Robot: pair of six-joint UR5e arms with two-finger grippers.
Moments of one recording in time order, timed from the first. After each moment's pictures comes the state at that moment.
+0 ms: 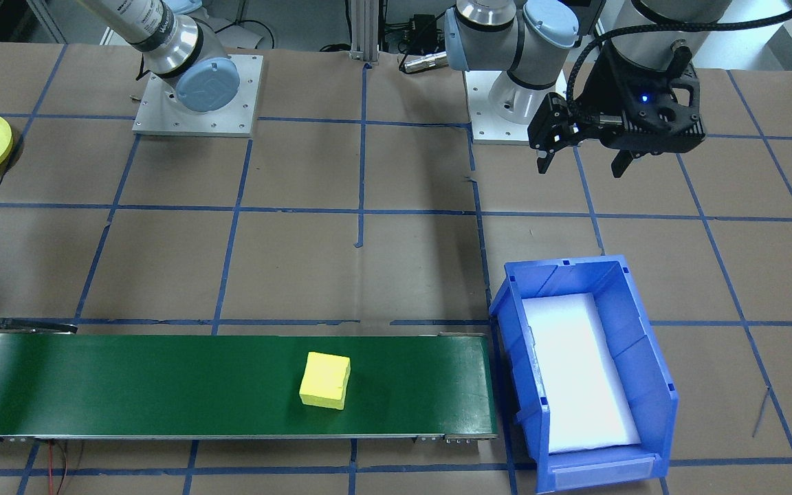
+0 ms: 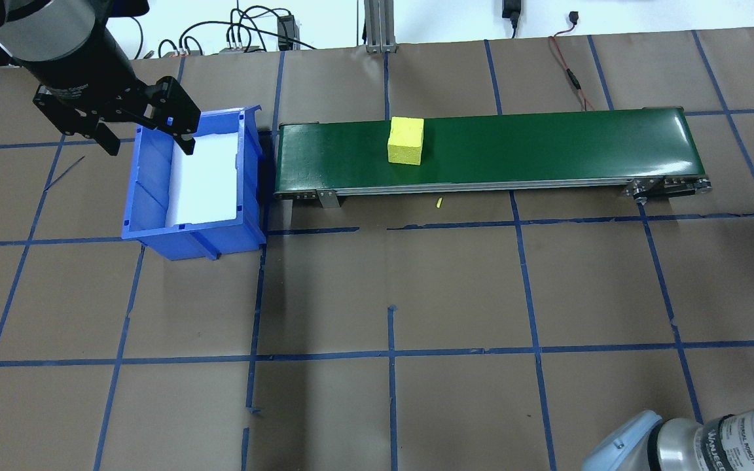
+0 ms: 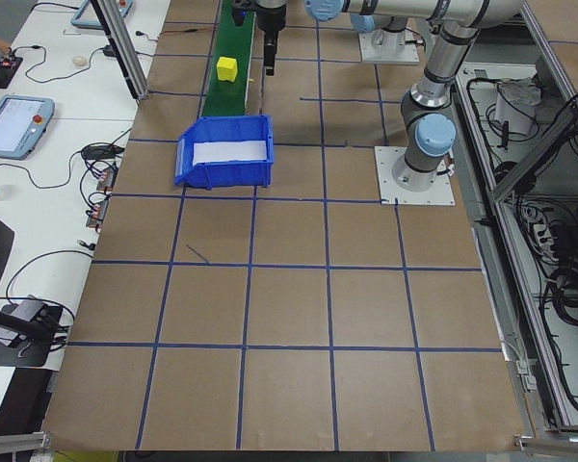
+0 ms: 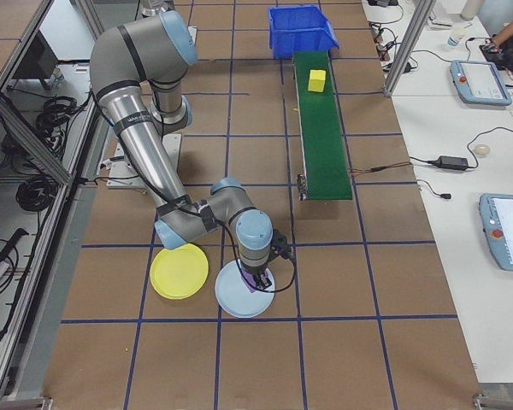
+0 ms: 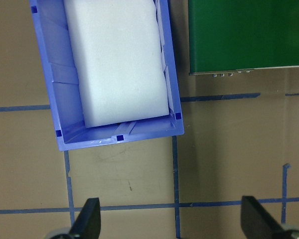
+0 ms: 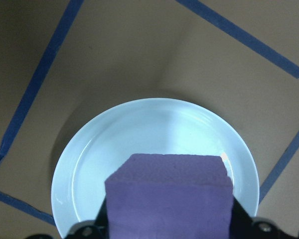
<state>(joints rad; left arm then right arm) -1.52 -1.56 -1.51 -1.63 1.58 0.09 0.51 -1.12 1.68 -2.18 -1.59 -1.59</state>
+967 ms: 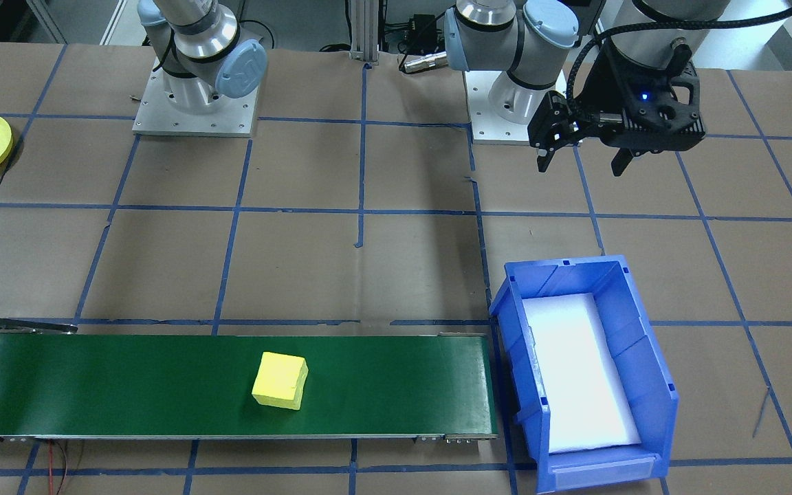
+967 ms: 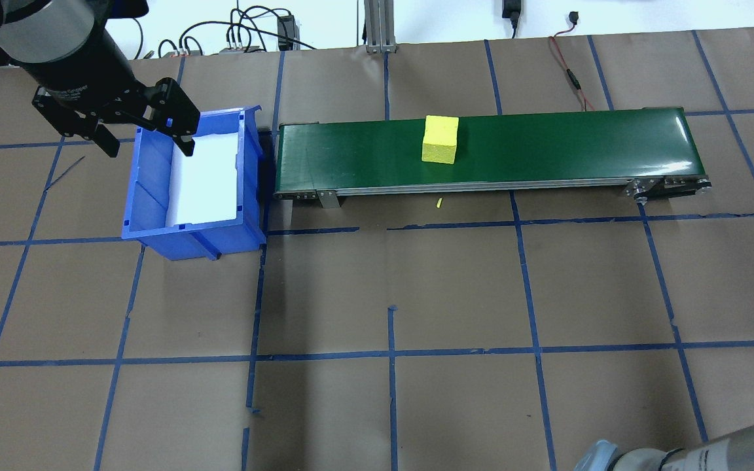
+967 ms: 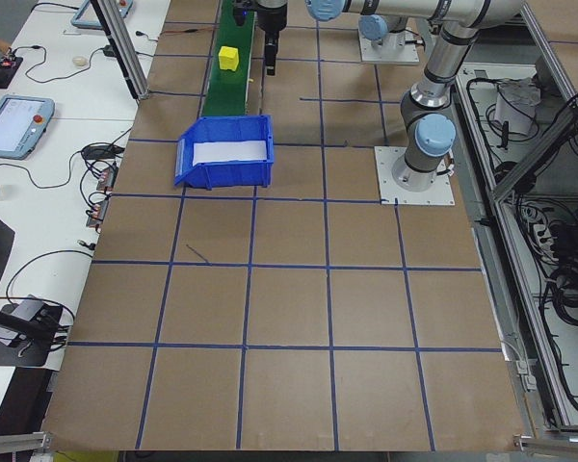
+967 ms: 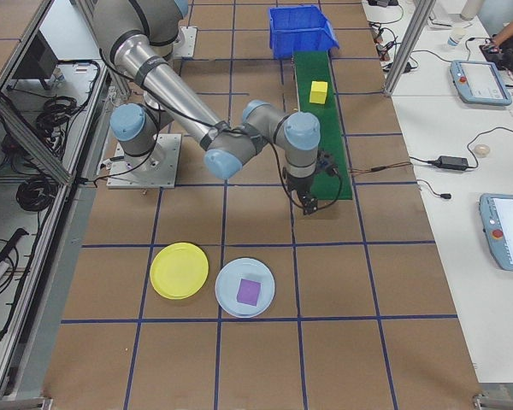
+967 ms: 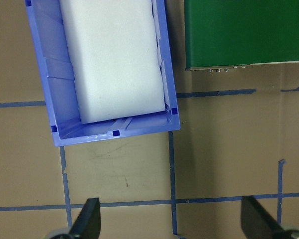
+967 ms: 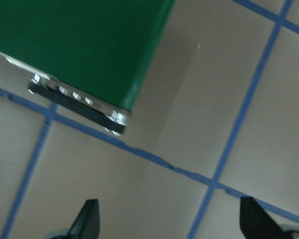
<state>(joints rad) -1.52 -1.56 -1.51 -1.63 1.58 0.09 0.95 -1.31 1.66 -2.00 -1.49 -1.01</state>
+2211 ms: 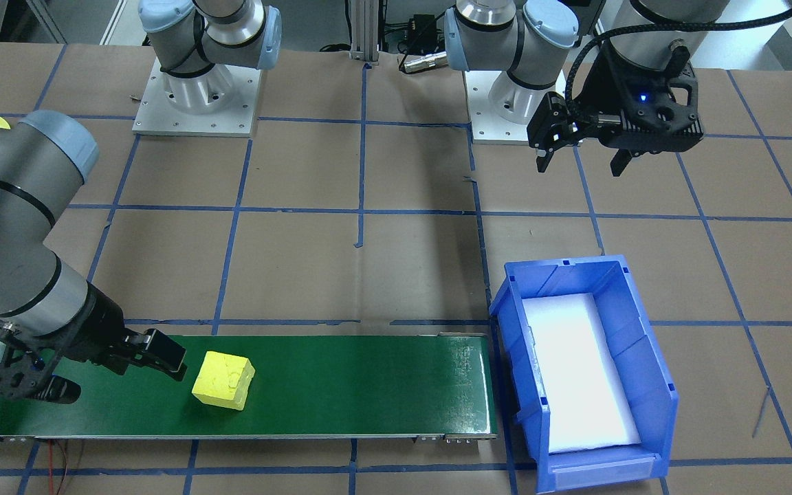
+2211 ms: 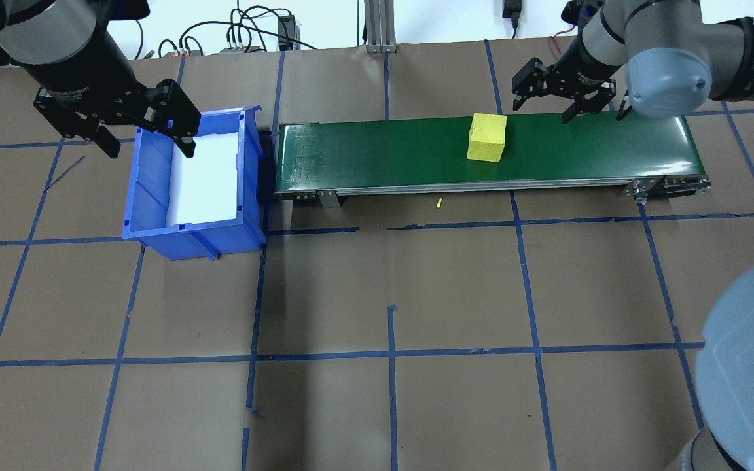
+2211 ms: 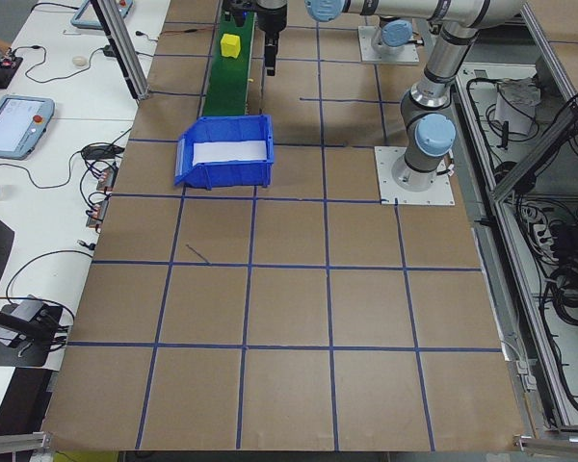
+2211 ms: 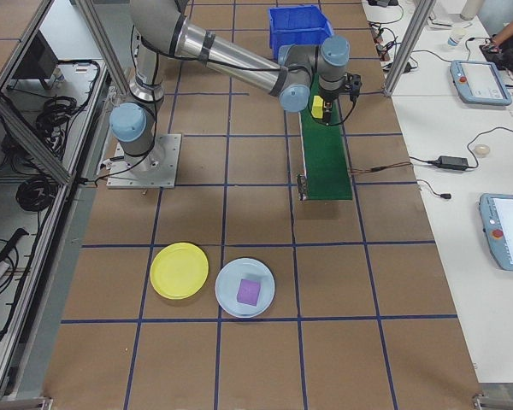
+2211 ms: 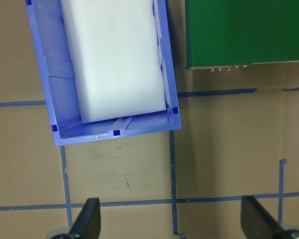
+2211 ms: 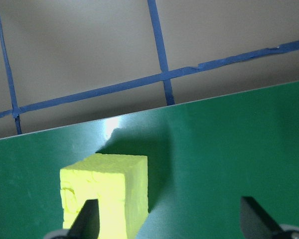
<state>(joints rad) -1.52 -1.56 -1.52 -1.63 1.58 0.09 1.43 -1.14 1.54 -2.08 -1.28 0.08</state>
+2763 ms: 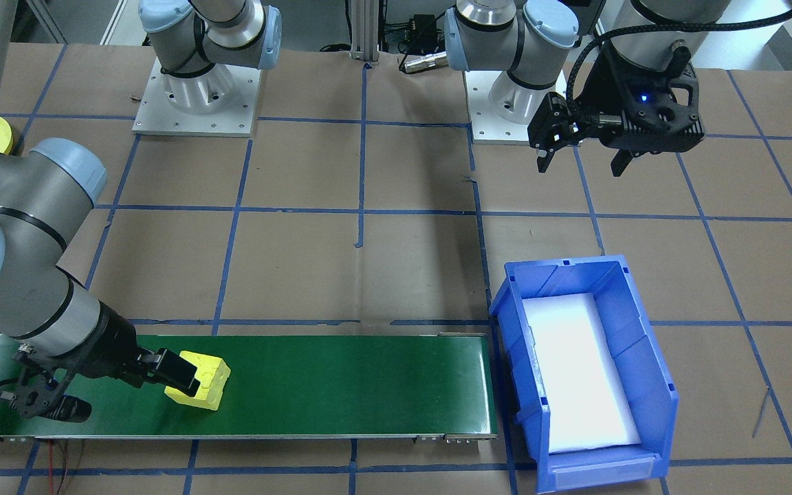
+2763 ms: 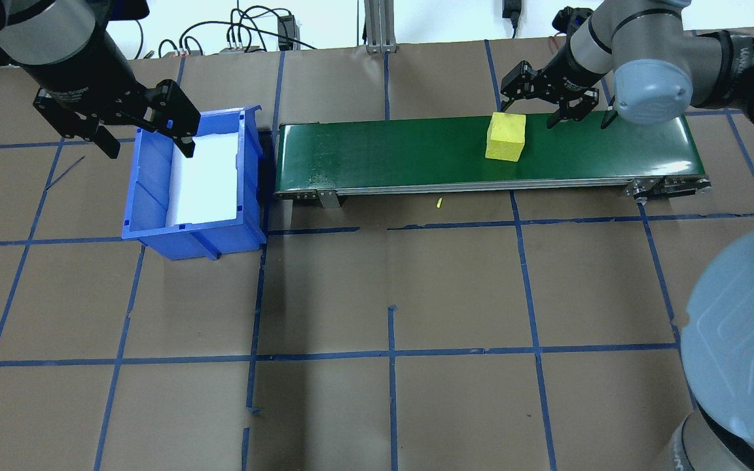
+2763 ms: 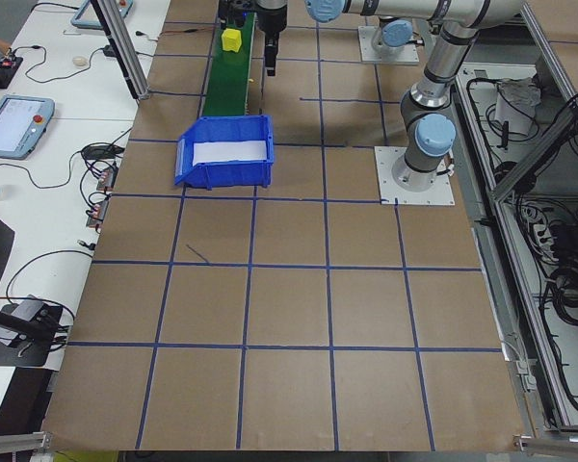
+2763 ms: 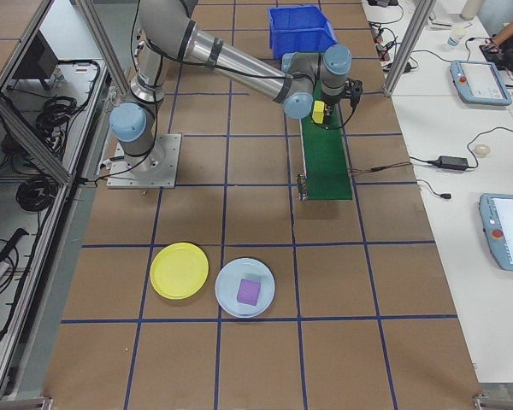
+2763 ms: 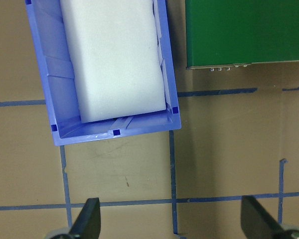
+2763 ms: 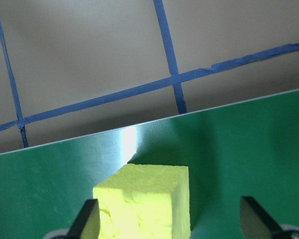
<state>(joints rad) -1.52 -1.56 -1.52 -1.63 1.58 0.09 1.43 -1.10 1.54 -2.12 -1.25 0.11</state>
